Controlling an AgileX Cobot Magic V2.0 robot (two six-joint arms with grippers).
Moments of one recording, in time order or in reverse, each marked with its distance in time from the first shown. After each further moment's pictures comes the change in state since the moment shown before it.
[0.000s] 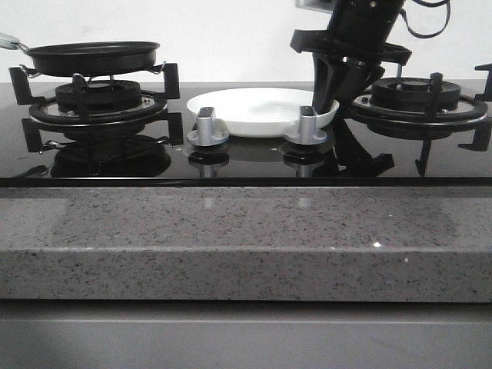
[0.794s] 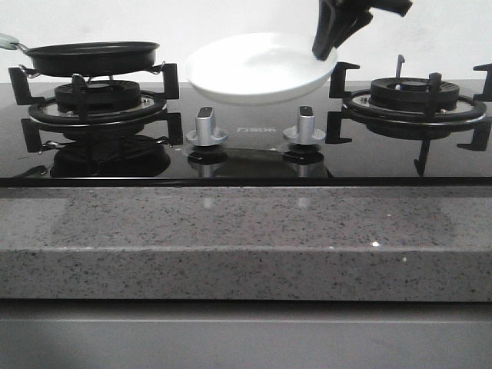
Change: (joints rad) left arm 0.000 0.000 0.000 0.000 0.000 0.000; right arm -0.024 0.005 -0.218 0.055 0.037 0.079
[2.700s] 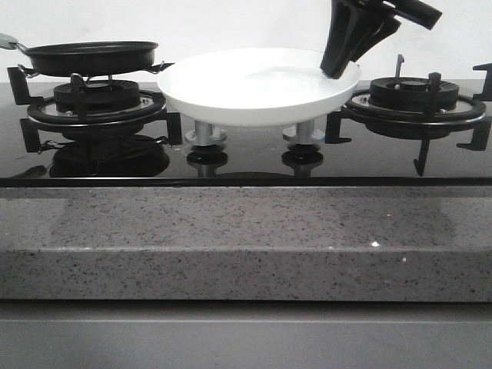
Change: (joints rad) left arm 0.435 0.938 -0.761 -1.178 0.639 0.311; right arm 0.045 -0.345 0.587 0.086 -0.097 -0.089
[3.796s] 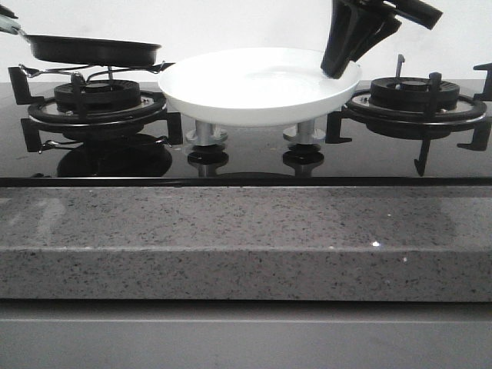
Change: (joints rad) left arm -0.125 0.313 -0.305 -0.089 0.030 -0.006; right arm 0.000 0.000 0.000 0.000 0.000 0.000
